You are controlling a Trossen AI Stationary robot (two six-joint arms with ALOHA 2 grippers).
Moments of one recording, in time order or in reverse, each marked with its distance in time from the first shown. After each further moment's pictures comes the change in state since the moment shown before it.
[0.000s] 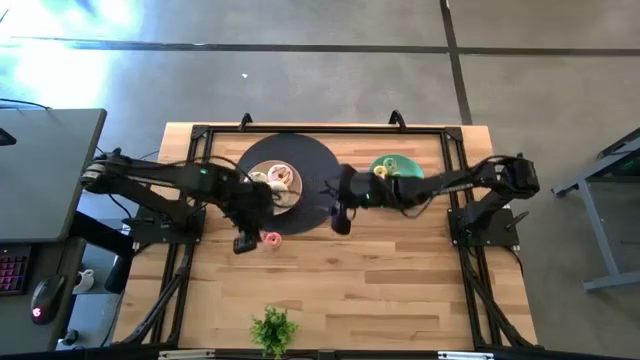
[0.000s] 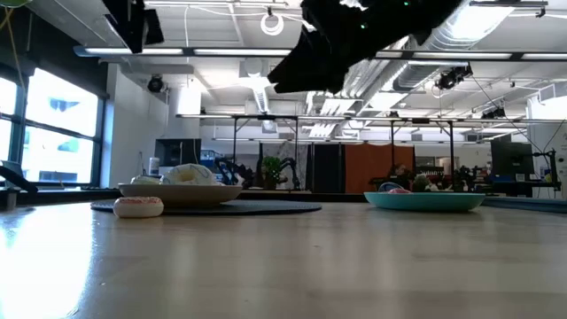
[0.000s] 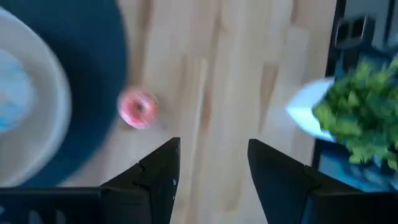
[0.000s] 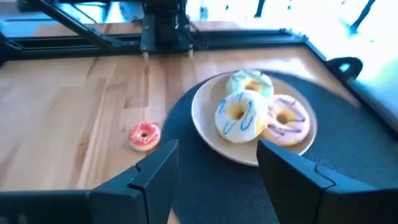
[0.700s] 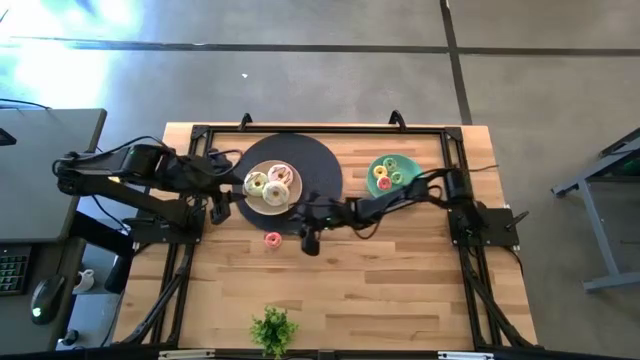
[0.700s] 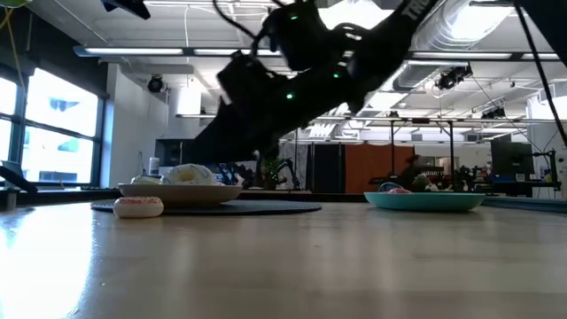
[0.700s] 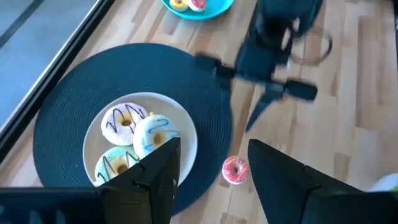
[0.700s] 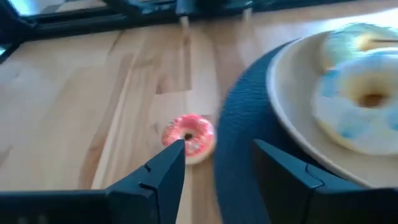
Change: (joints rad) left arm -0.004 -0.369 0.019 -0.030 -0.494 -0.009; right arm 0.073 0.489 0.194 0.306 -0.070 0.085
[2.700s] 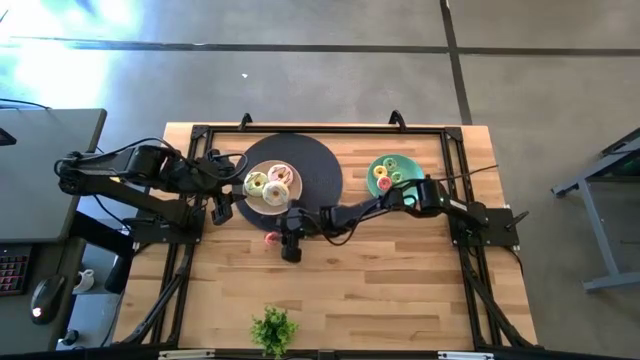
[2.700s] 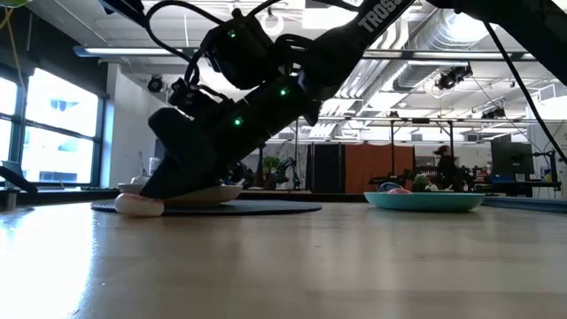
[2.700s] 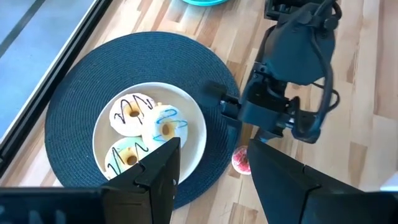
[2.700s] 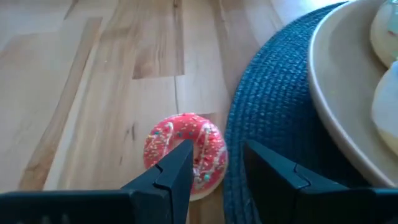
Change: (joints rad) left arm 0.000 0.026 -0.001 -0.037 -0.018 0.012; right arm 0.028 0.265 0.382 -0.265 0.059 -0.020
